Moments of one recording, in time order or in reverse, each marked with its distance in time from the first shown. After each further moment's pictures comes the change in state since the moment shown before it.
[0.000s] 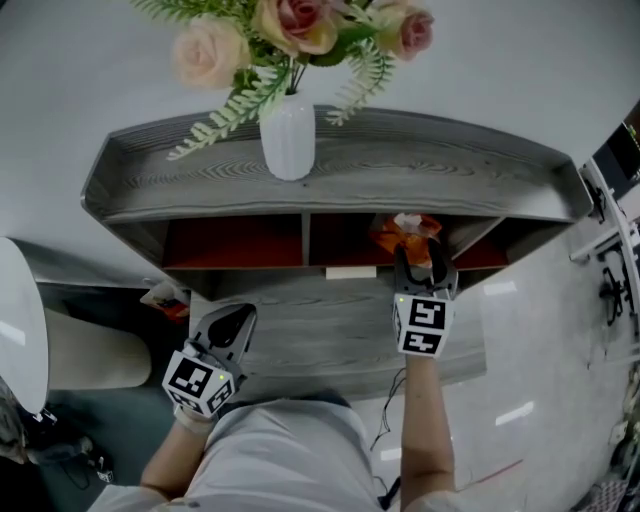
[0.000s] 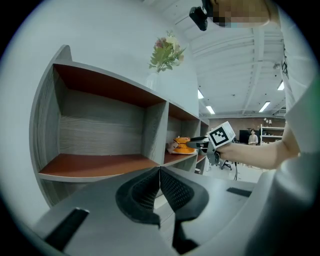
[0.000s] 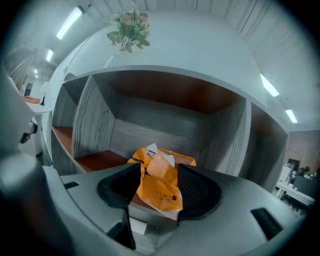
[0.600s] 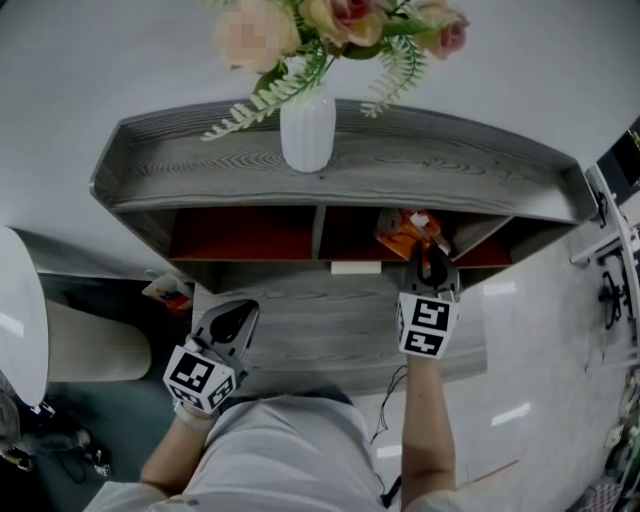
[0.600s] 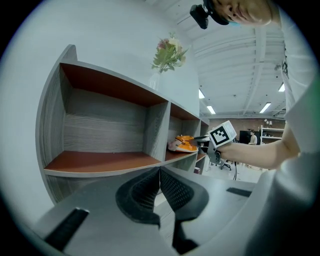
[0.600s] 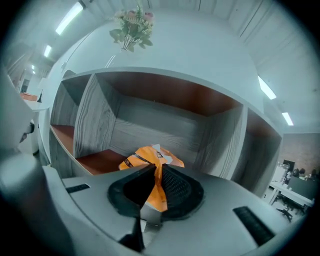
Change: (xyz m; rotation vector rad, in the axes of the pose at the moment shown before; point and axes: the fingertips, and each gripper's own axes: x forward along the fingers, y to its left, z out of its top) left arm -0.012 0.006 -0.006 -0.014 0.012 0.002; right arm -0.008 0.006 0.000 -0.007 0.016 -0.042
